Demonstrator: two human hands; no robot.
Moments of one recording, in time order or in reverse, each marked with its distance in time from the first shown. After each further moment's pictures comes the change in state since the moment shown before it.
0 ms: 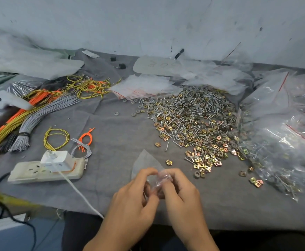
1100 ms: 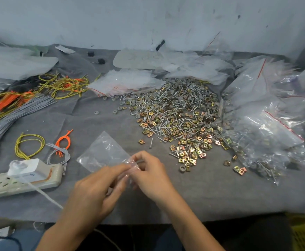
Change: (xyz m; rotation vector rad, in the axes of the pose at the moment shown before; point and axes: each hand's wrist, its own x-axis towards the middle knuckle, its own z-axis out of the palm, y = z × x) left_hand 0.029 -0.048 -0.019 0.214 0.131 0.337; right_hand 0.063 0.017 0.027 0.067 -0.199 0.159
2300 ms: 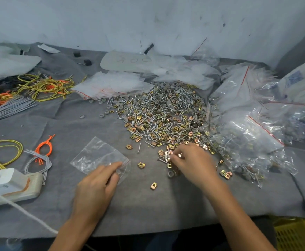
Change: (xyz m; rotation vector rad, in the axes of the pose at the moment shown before) left_hand 0.016 -0.015 0.059 0.086 0.069 -0.241; right_hand 0.018 0.009 -0.138 -1.009 0.281 0.013
